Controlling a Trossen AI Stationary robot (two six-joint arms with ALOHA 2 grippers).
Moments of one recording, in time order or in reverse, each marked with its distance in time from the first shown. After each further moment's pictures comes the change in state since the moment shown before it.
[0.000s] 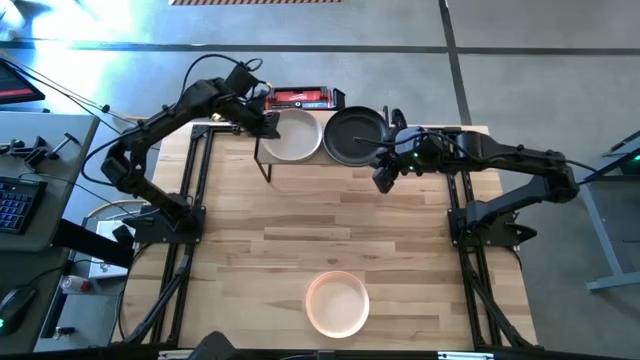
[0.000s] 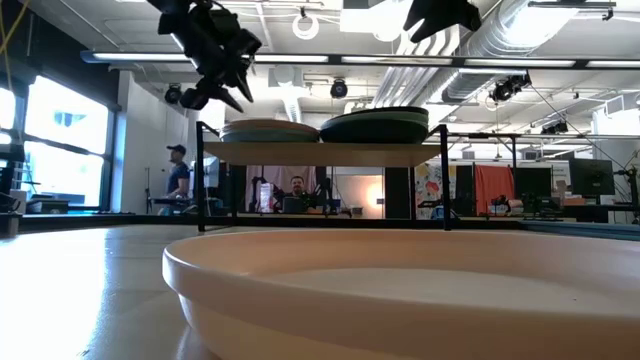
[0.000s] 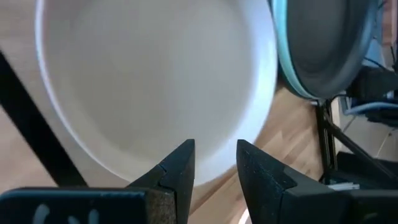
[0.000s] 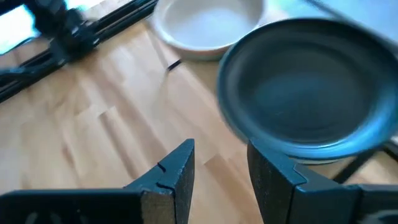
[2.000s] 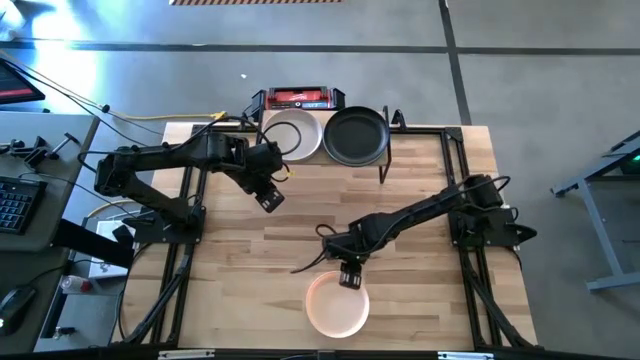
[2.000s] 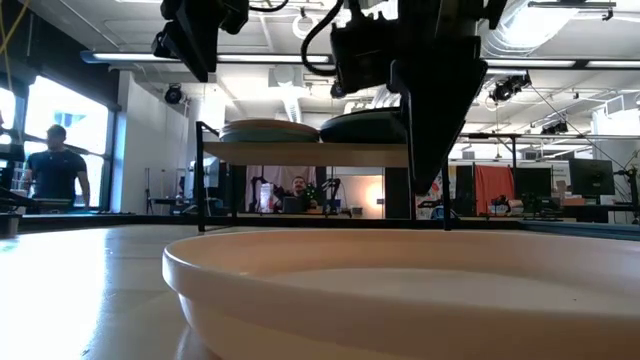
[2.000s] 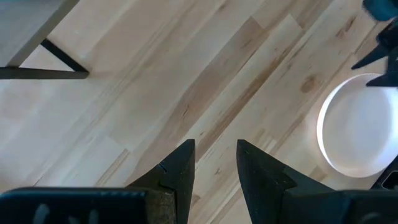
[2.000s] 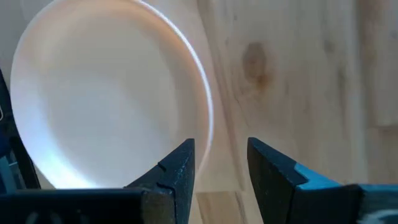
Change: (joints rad) left arm -0.694 -0.093 0.000 -0.264 -0.479 -0.077; right arm 0.371 0.662 0.000 0.141 -0.445 0.039
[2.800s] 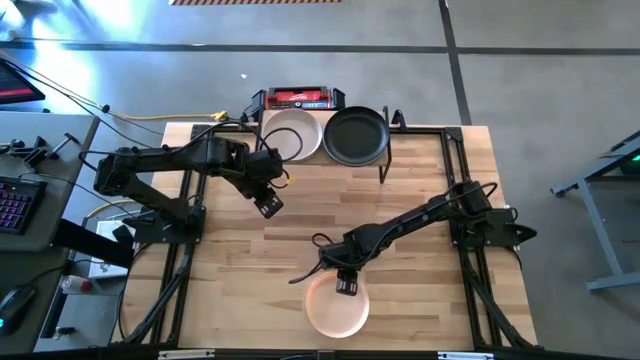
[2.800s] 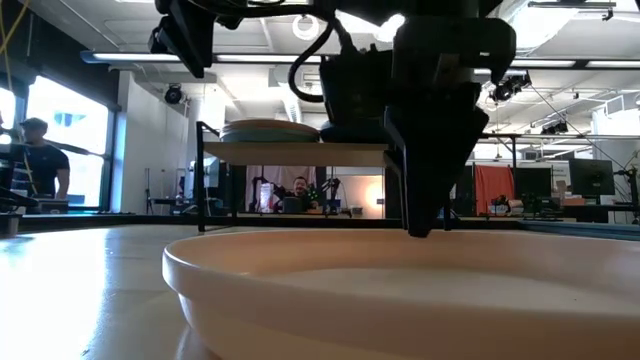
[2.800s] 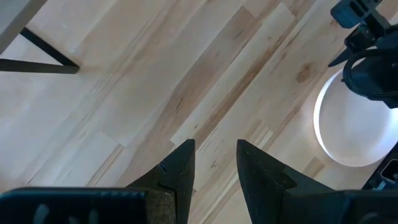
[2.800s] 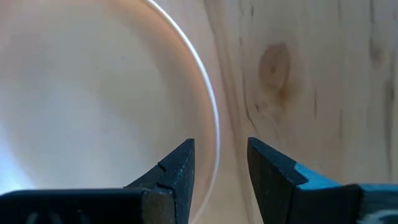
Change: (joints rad) left arm -0.051 0.000 0.000 -0.006 -0.002 -0.017; right arm 0.034 0.099 0.000 0.080 0.029 -0.007
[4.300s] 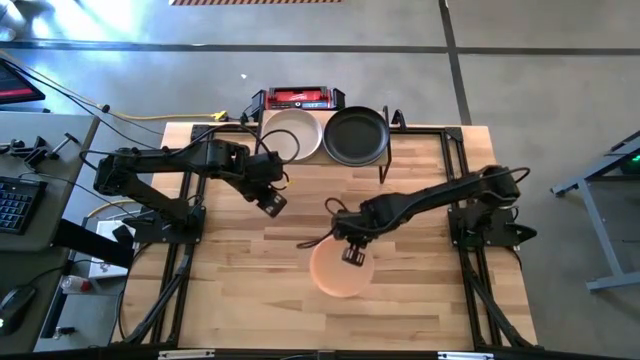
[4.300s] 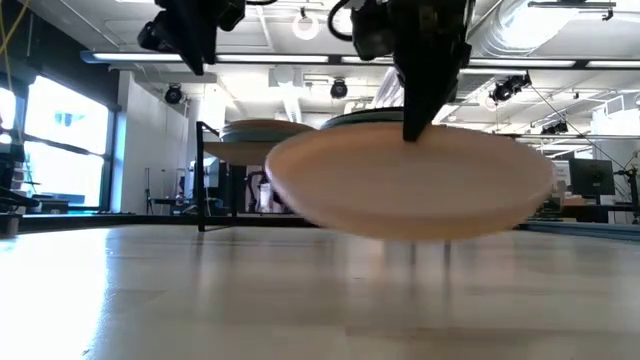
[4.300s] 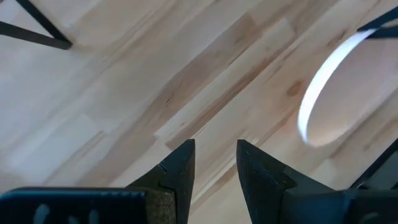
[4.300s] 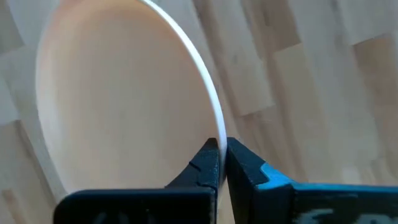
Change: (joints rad) left arm -0.022 0.000 0.000 0.008 -0.005 -0.182; right arm -0.101 -0.243 0.000 -0.230 0.191 0.041
